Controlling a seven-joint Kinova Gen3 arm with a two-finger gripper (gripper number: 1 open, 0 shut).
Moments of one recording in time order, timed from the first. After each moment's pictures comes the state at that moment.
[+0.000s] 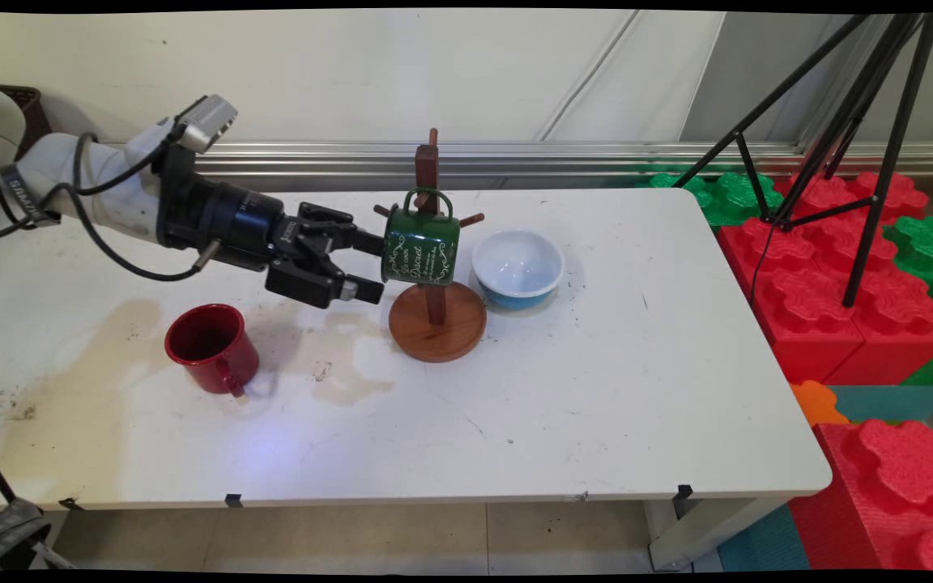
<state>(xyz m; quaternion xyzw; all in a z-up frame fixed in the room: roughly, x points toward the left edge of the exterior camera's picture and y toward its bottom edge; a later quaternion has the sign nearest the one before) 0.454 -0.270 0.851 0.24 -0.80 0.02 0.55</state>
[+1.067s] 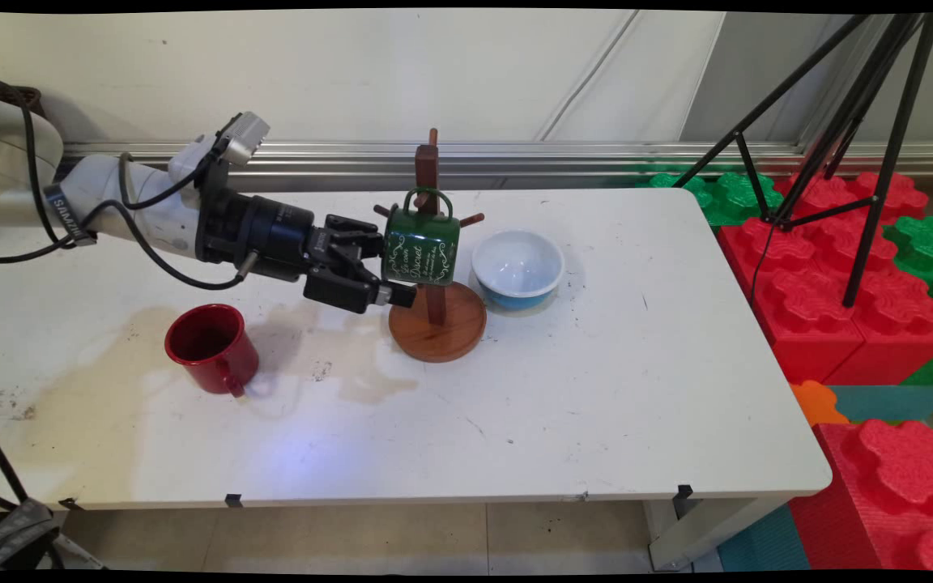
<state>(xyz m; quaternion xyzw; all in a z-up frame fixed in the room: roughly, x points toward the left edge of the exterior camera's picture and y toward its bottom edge) 0.428 -0.276 0.834 0.27 -0.78 0.02 0.56</state>
